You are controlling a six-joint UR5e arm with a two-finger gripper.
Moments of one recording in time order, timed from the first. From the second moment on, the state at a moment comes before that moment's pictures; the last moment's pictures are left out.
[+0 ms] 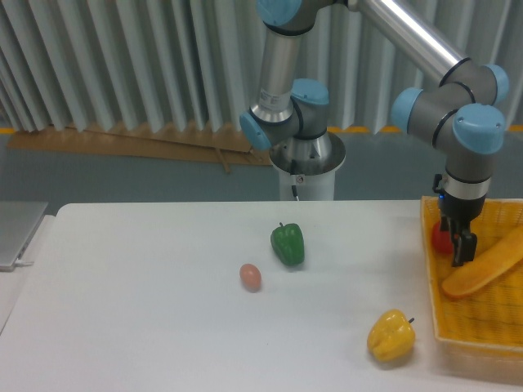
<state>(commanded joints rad) 2.71 -1.65 -1.65 -1.32 1.59 2.00</state>
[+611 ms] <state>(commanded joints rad) 2.71 -1.64 -1.64 -1.40 1.58 1.85</state>
